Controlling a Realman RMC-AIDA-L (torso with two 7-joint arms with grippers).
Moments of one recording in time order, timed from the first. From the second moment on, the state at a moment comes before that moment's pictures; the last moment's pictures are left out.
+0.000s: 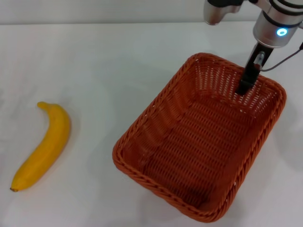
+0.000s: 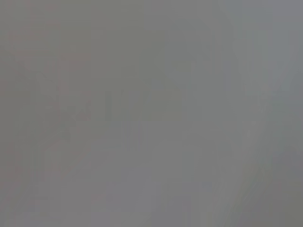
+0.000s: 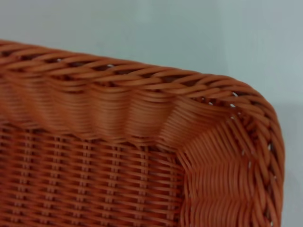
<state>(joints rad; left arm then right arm) -0.37 -2.07 2.84 -0.50 -1.29 1.55 -1.07 1.27 2.01 -1.14 -0.55 -2.90 -1.42 2.29</state>
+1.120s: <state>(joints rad) -0.36 -2.01 2.84 -0.51 -1.29 1.57 -0.98 1.23 1.96 -0.61 -0.54 -2.84 -1.59 2.75</state>
